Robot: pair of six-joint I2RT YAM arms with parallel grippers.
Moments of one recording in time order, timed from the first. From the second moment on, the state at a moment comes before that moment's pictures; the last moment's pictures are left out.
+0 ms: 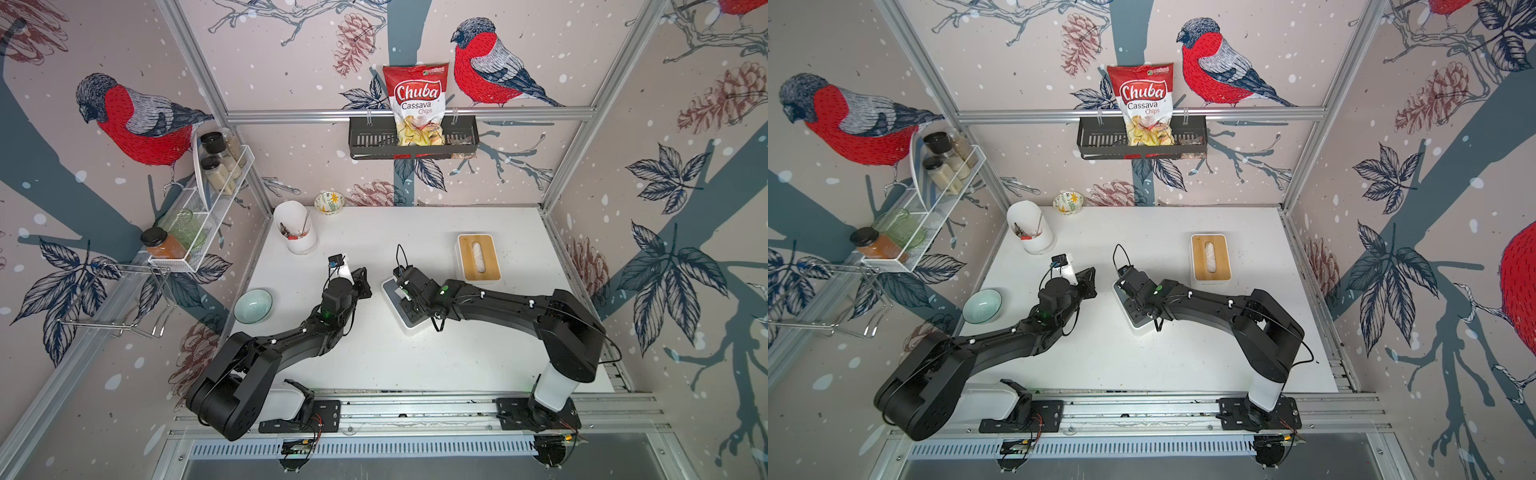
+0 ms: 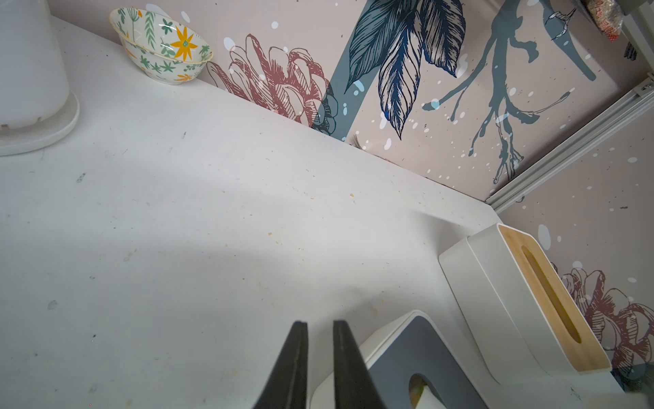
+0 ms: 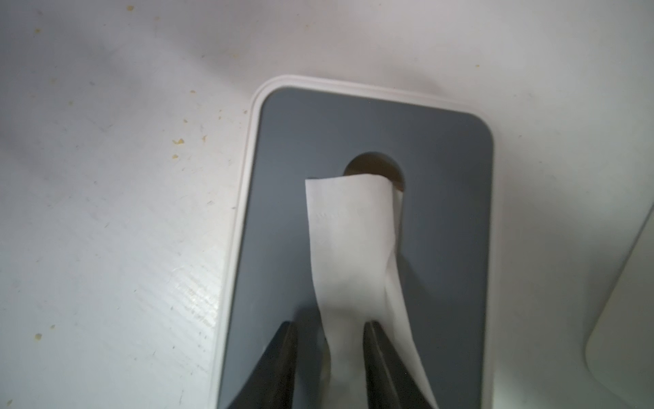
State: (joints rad) left arm -0.49 1.34 0.40 0.67 -0.18 -0.55; right arm 0.99 1.74 1.17 -0.46 0.21 0.21
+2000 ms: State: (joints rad) left arm -0.64 1.11 0.38 0.11 -0.01 -0.78; right arm 0.75 1.46 0.81 -0.32 -0.09 0.33
